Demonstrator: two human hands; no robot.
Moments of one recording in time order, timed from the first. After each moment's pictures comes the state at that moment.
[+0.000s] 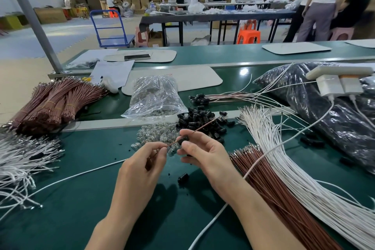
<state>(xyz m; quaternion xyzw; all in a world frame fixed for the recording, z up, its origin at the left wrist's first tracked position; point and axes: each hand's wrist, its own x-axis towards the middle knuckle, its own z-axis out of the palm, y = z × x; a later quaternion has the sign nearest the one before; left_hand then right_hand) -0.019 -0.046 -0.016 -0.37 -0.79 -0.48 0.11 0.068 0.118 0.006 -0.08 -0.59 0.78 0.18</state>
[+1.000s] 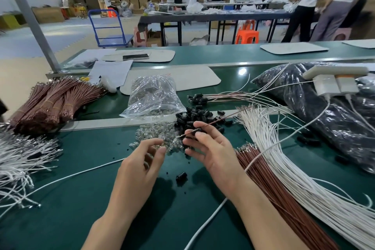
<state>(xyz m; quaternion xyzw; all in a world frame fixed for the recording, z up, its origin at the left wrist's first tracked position) -0.019 -0.046 -0.017 -0.35 -0.79 -0.49 0.08 0.072 0.128 0.011 -0.11 -0.46 0.85 0.22</state>
